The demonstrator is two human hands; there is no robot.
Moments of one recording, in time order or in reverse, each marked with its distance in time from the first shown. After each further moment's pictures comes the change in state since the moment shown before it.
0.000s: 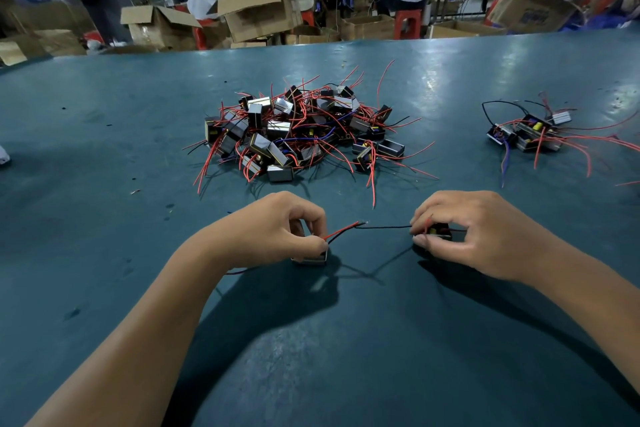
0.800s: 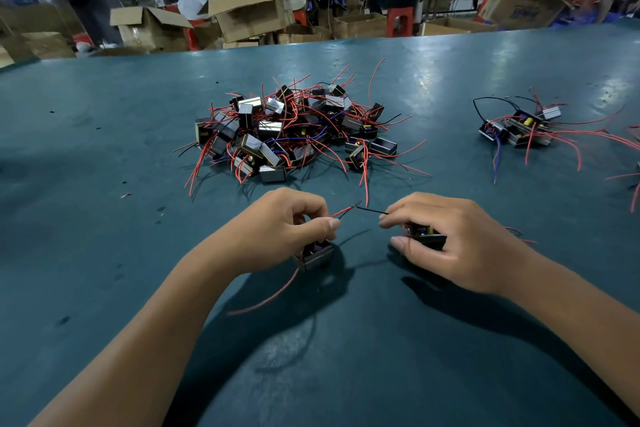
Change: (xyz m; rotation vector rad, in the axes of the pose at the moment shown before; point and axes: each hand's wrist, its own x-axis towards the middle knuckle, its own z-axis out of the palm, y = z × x) left_hand 0.009 0.008 0.013 -0.030 0.184 0.080; right_hand 0.000 -0.018 0.015 0.092 0.086 -0.072
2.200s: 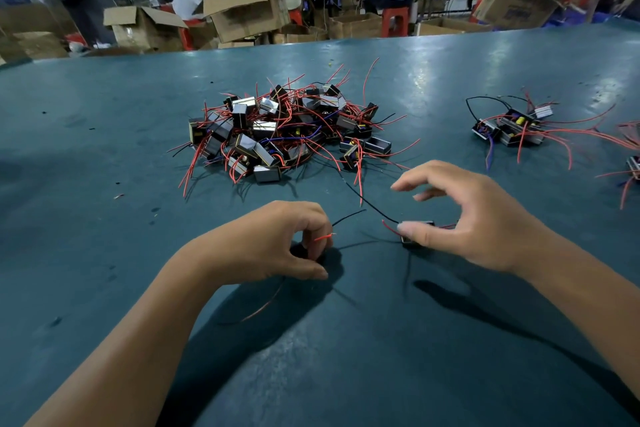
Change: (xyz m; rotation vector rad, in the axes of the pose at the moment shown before) left_hand -0.006 0.004 -0.004 0.191 -0.204 0.123; right_hand 0.003 0.004 -0.022 0.157 0.067 0.170
